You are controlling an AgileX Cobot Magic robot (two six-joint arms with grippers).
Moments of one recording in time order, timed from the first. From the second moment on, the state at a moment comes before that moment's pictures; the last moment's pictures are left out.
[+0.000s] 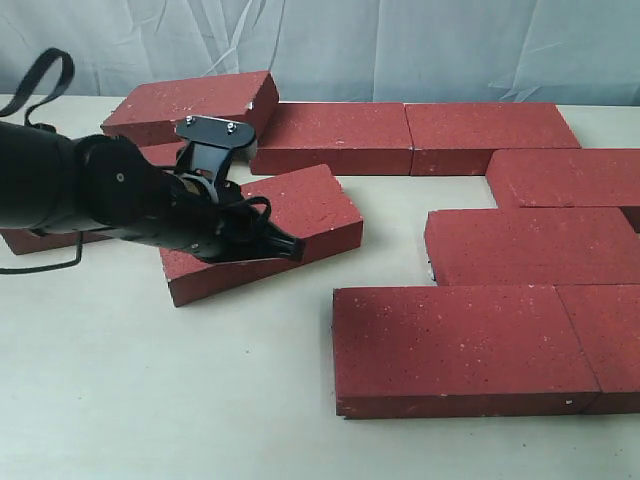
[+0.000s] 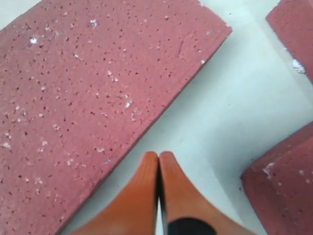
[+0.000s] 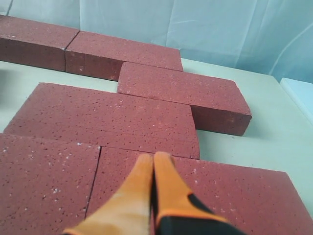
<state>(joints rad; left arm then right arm) -0.62 1.69 -0.86 -0.58 0.15 0.32 0.02 0.01 0.00 -0.10 0.37 -0.09</state>
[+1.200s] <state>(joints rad) -0.18 1.78 -0.74 -0.66 0.28 0.32 0.02 0.01 0.00 -0.10 0.37 -0.09</state>
